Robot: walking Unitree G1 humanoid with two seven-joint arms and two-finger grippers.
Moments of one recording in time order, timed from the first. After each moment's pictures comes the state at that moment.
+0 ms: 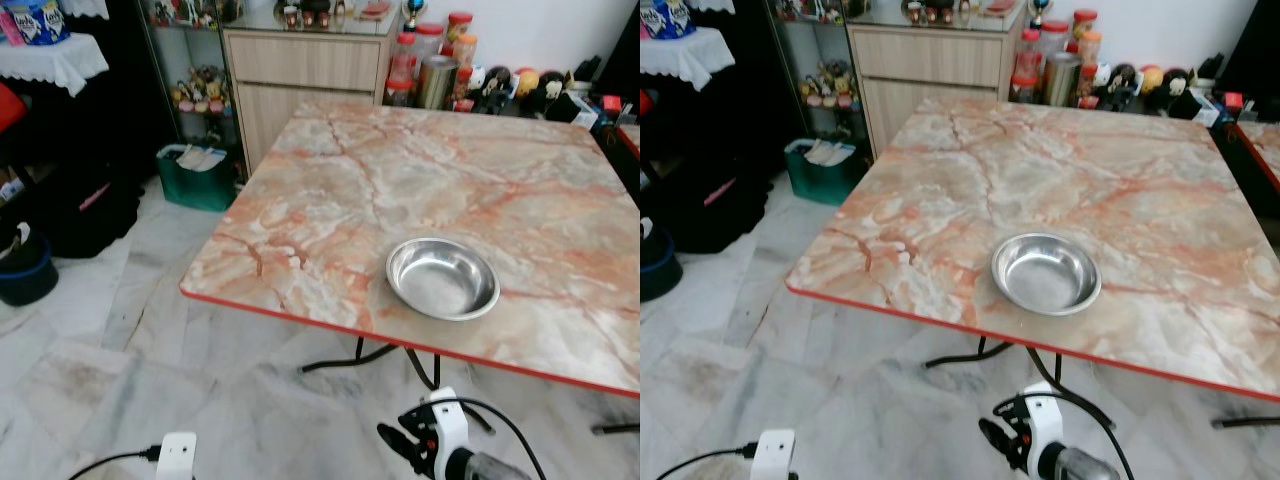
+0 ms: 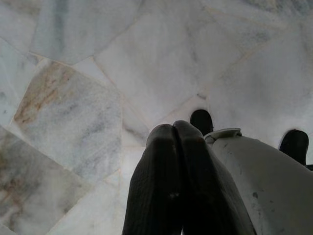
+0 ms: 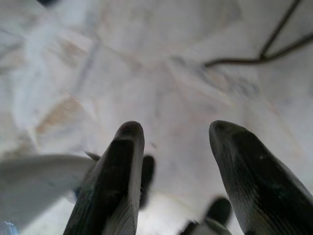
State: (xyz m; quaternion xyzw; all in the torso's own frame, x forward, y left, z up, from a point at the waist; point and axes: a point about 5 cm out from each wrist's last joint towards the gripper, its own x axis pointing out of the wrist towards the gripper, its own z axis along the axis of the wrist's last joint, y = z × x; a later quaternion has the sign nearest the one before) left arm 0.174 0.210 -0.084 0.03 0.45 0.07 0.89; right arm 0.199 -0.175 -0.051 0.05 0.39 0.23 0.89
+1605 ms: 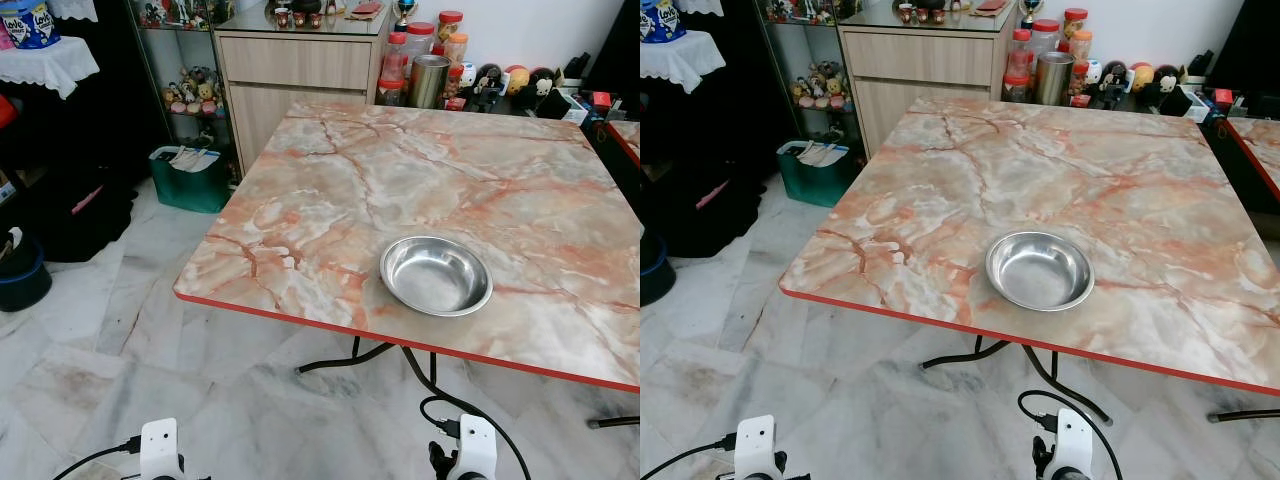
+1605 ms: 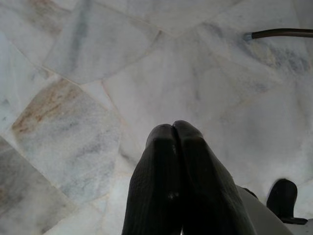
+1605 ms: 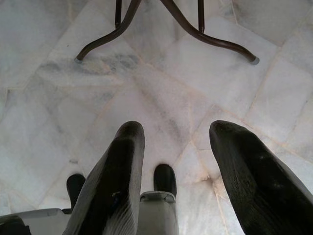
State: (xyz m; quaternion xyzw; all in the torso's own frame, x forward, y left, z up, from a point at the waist) left arm 0.189 0.222 -0.072 -0.02 0.39 0.13 0.91; right arm 0.182 -0.193 -0.083 0.07 0.43 -0.07 0.90
